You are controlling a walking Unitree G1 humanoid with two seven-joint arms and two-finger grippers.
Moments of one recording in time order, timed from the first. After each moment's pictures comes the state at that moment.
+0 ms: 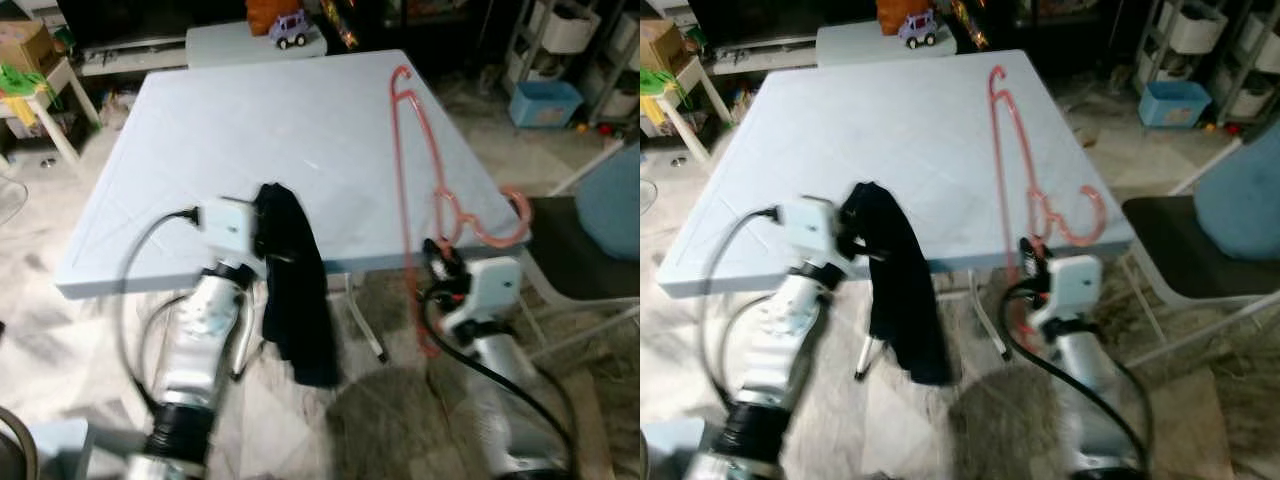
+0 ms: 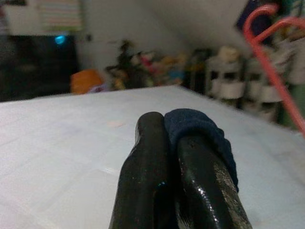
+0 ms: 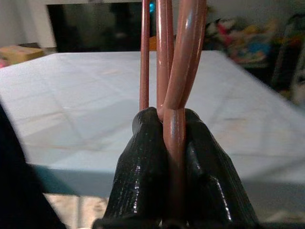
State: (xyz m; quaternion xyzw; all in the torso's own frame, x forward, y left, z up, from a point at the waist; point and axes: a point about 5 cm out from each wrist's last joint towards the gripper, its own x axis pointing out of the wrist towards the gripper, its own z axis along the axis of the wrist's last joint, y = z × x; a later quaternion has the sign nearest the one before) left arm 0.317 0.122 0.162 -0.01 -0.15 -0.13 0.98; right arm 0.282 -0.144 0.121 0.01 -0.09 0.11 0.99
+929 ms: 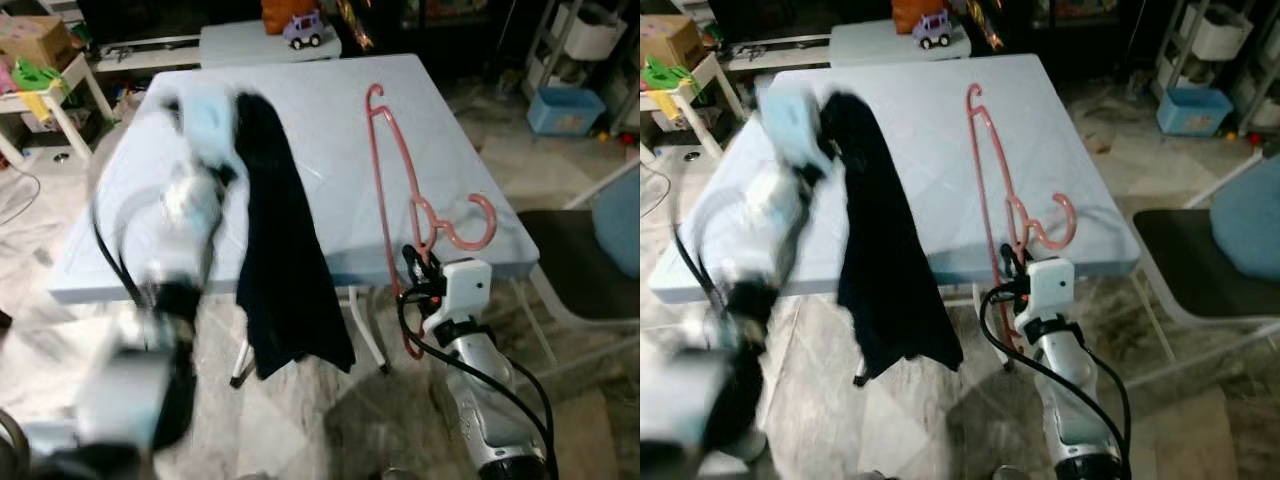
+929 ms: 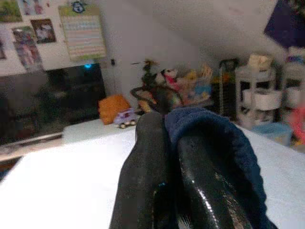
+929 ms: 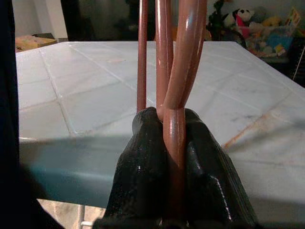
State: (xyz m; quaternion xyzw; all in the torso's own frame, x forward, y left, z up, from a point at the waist) left arm 0.404 0.145 0.258 0.05 -0.18 -0.10 0.98; right arm 0.289 -0.142 0.103 -0.01 -0.08 0.11 0.99
